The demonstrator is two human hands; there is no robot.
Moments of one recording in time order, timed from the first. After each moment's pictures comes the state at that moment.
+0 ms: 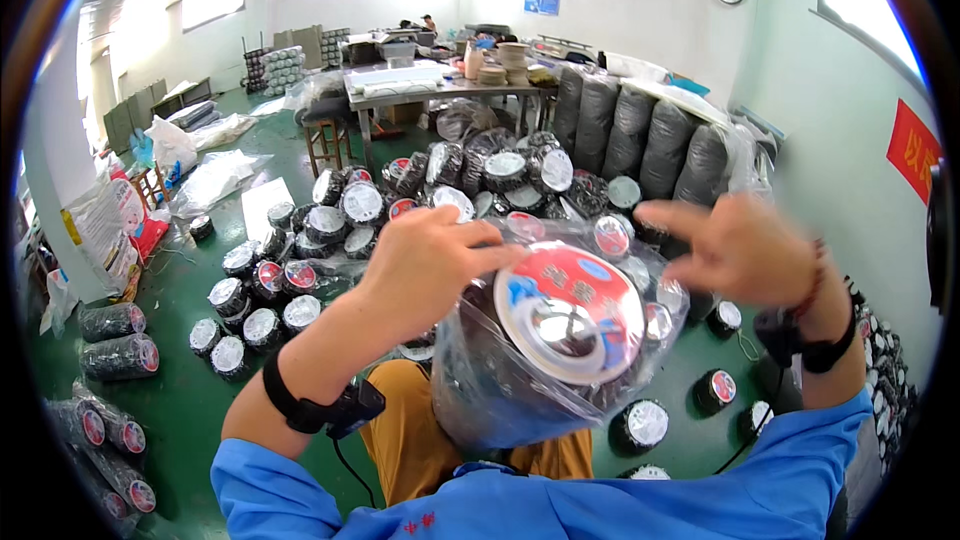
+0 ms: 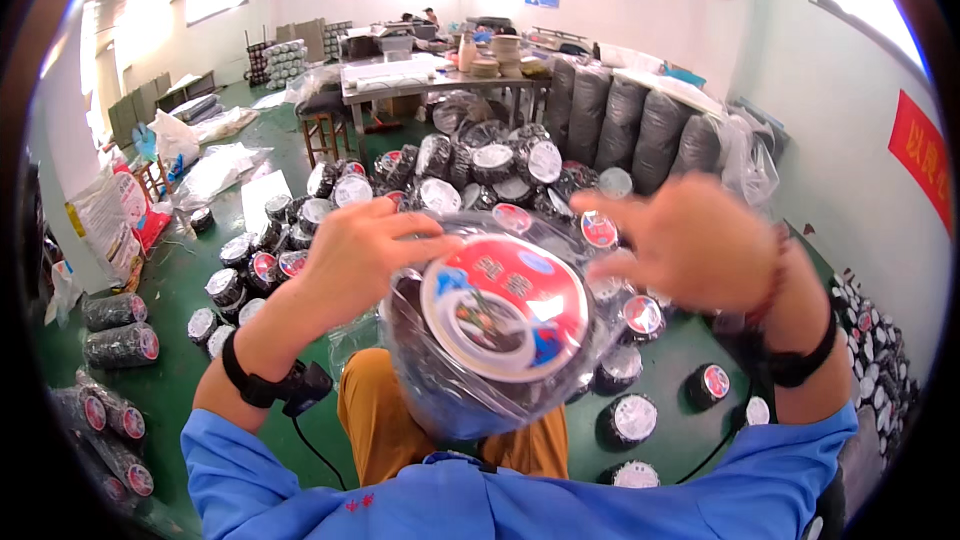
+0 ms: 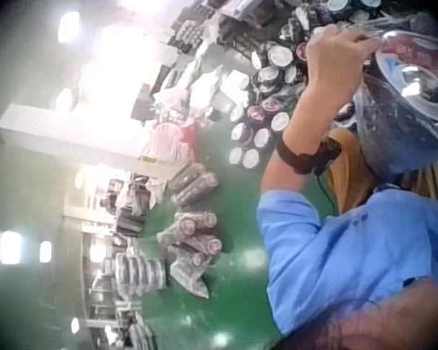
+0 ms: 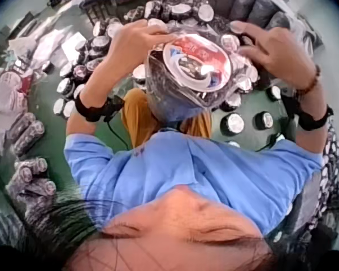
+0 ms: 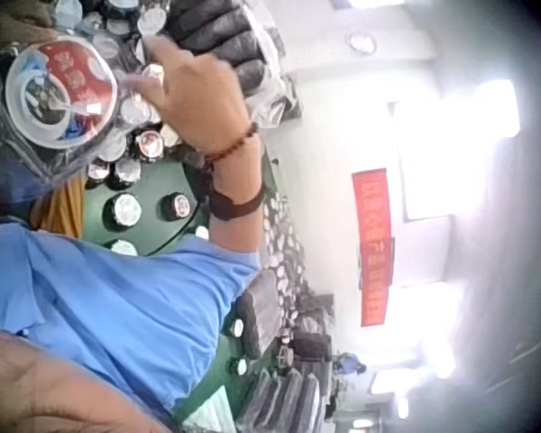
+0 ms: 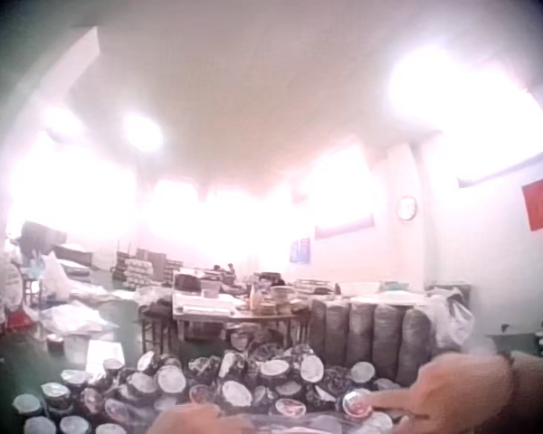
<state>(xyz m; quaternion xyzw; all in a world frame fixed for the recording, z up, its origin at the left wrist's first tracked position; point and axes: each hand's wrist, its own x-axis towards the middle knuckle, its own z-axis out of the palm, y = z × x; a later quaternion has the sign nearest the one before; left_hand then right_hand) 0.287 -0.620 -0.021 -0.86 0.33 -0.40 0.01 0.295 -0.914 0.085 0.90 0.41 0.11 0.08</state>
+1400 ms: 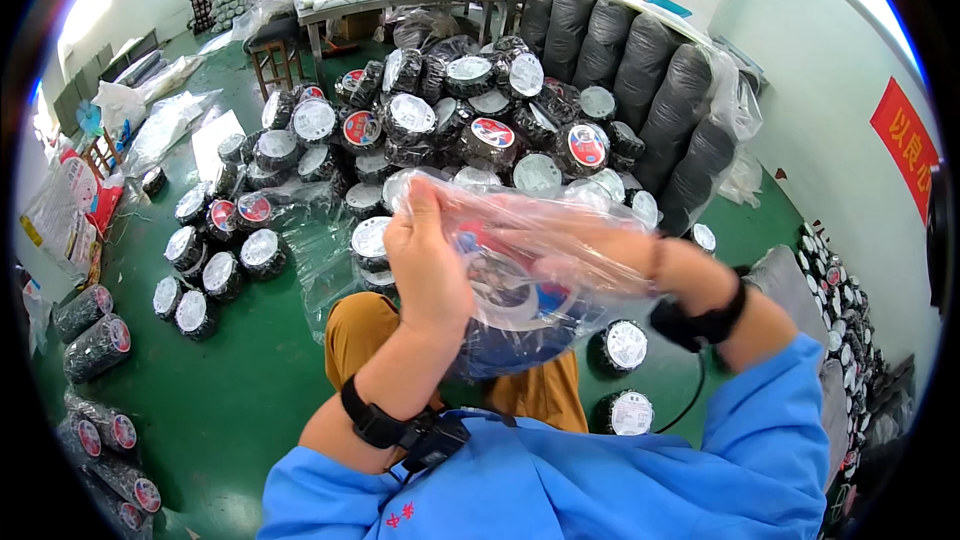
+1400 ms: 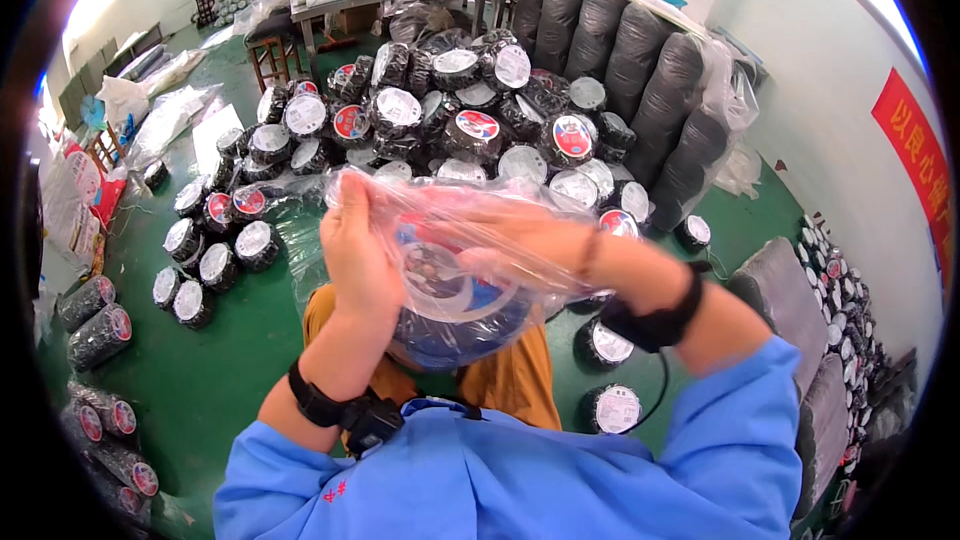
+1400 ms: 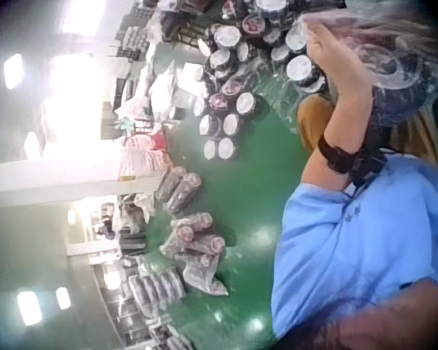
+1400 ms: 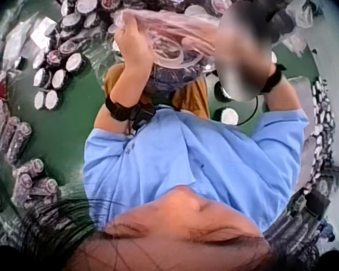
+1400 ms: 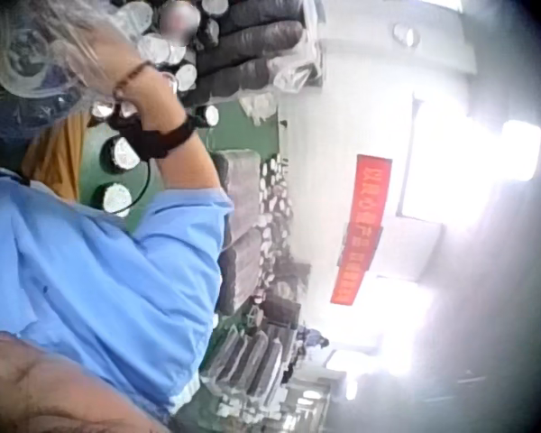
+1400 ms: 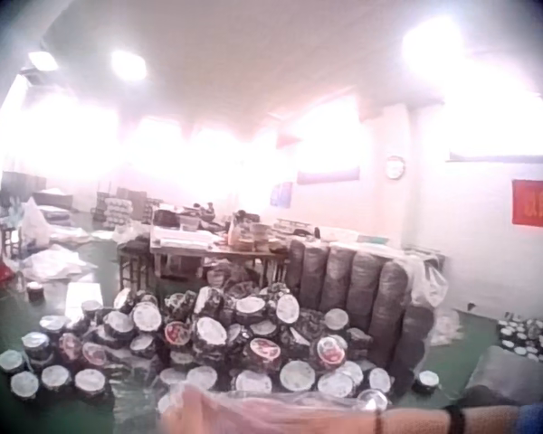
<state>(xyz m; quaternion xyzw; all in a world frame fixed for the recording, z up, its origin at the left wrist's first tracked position) 0.314 -0.689 -0.141 -0.35 0.04 -0.24 -0.91 0.357 -0.867 -0.076 0.82 0.55 -0.07 -0.10</state>
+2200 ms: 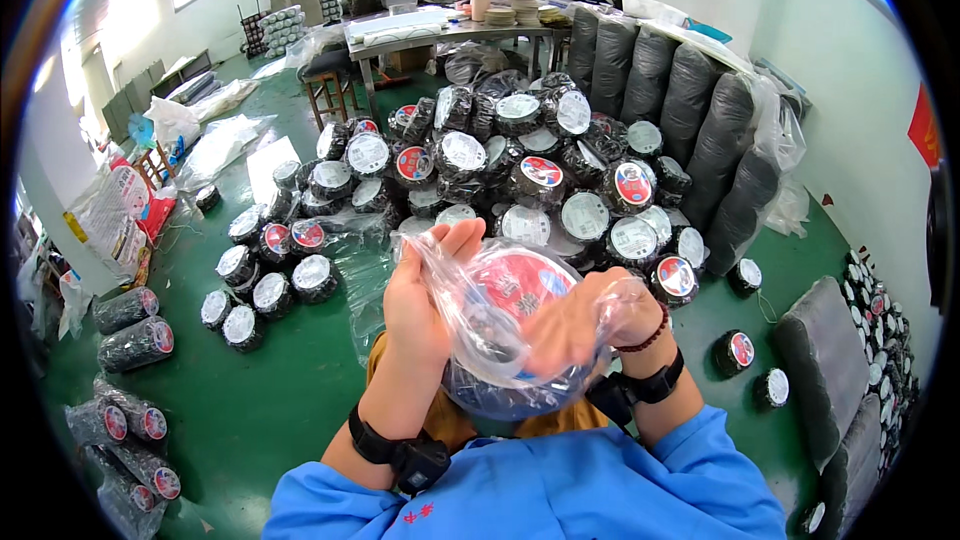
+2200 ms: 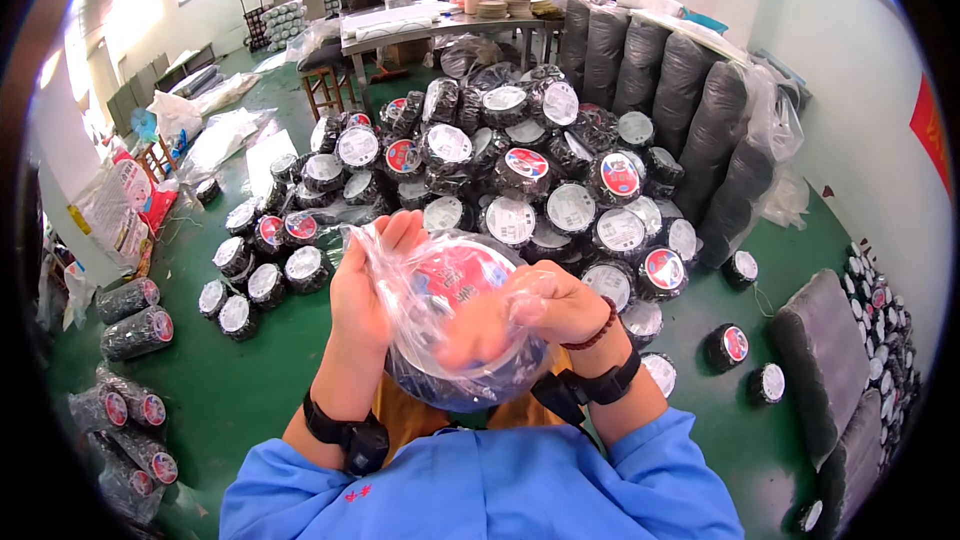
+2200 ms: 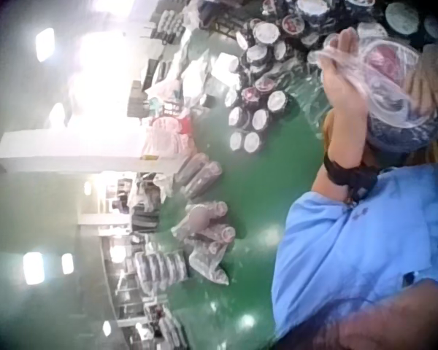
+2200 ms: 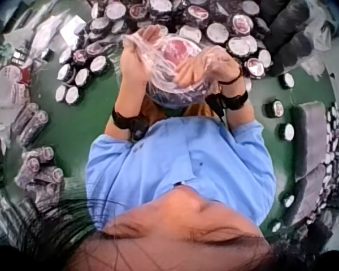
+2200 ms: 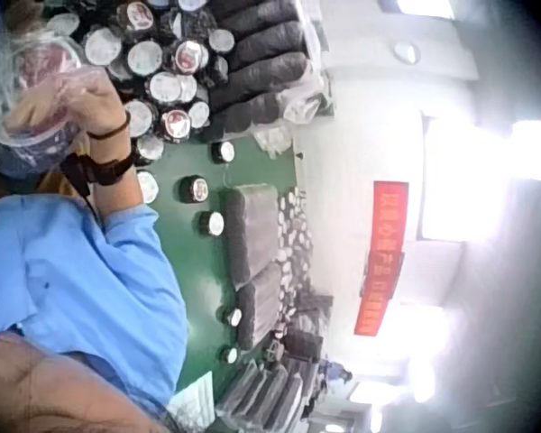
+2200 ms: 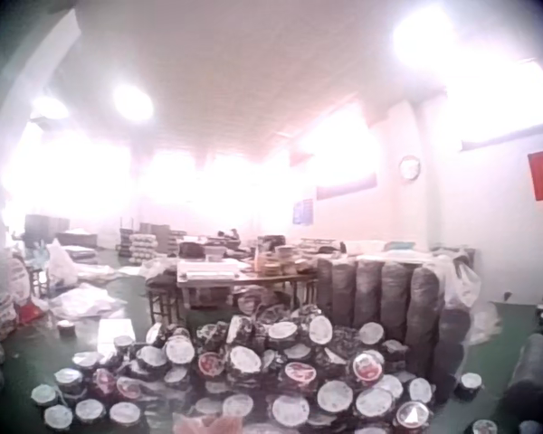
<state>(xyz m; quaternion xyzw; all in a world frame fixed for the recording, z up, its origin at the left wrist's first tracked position) 0.316 -0.640 -0.154 -0.15 0.07 -0.11 -0.98 0.362 -0.847 -0.123 0.39 0.54 -0.25 -0.70</state>
